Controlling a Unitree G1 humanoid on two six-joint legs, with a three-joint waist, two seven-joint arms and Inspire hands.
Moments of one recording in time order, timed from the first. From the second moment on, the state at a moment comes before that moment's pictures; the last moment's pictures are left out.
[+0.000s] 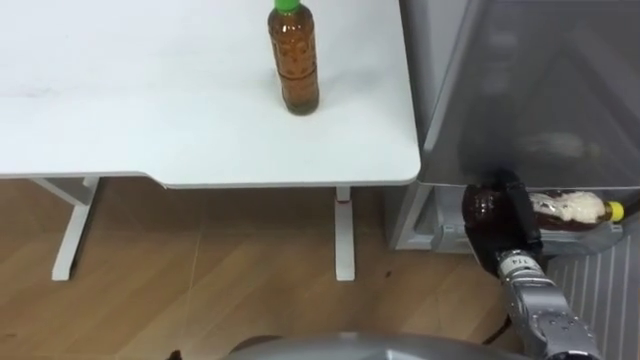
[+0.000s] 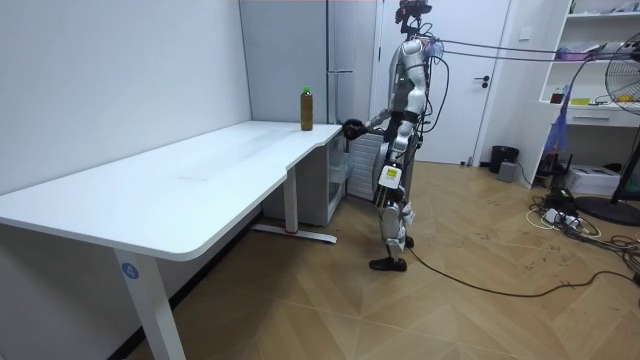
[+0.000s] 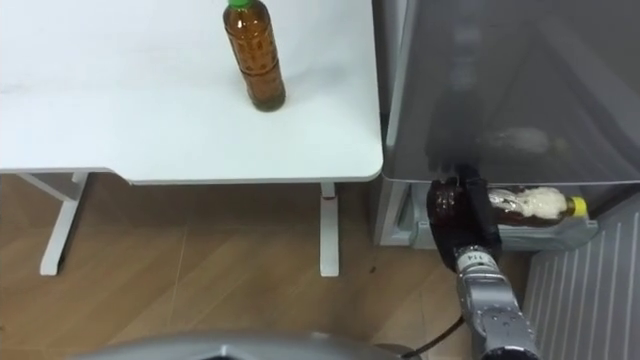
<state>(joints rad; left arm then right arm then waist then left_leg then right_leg) 0.34 0.19 0.03 0.98 0.09 0.11 0.03 0.14 -0.22 -0.07 0.62 1.62 0.03 0.06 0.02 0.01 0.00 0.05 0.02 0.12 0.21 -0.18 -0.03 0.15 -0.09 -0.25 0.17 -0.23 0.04</state>
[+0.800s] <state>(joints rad) 0.19 0.22 -0.06 1.08 0.13 0.15 -0.03 -0.30 -0.28 -0.26 1.13 1.61 0.04 0.13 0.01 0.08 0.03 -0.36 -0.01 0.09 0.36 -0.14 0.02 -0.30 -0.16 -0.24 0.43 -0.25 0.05</state>
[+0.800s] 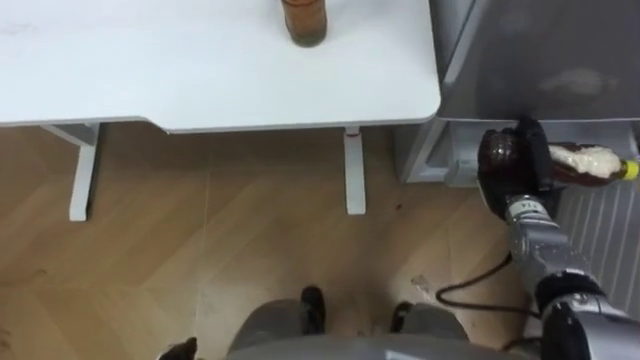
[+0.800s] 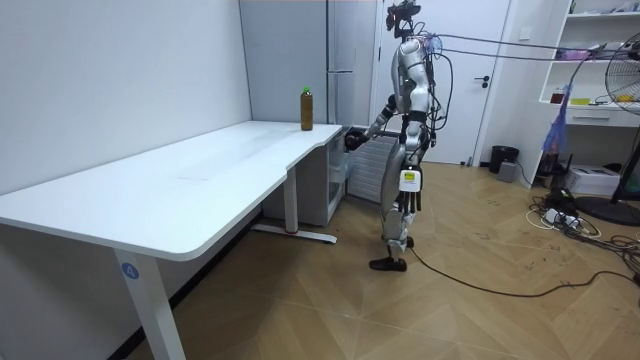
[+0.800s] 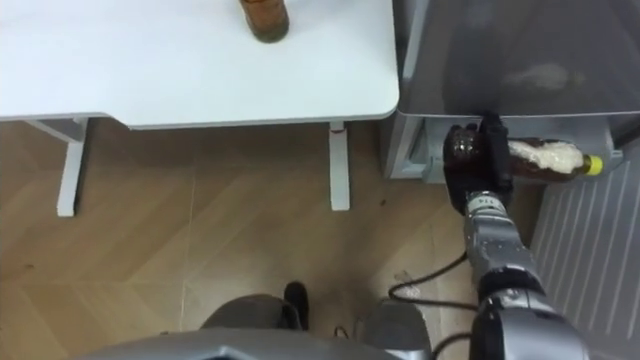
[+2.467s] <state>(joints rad) 0.09 0.31 -0.14 1.12 0.12 0.08 -0.03 -0.68 -0.52 -0.23 1.24 1.50 0.06 -0.13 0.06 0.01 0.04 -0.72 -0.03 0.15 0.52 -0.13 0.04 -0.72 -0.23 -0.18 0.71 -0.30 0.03</state>
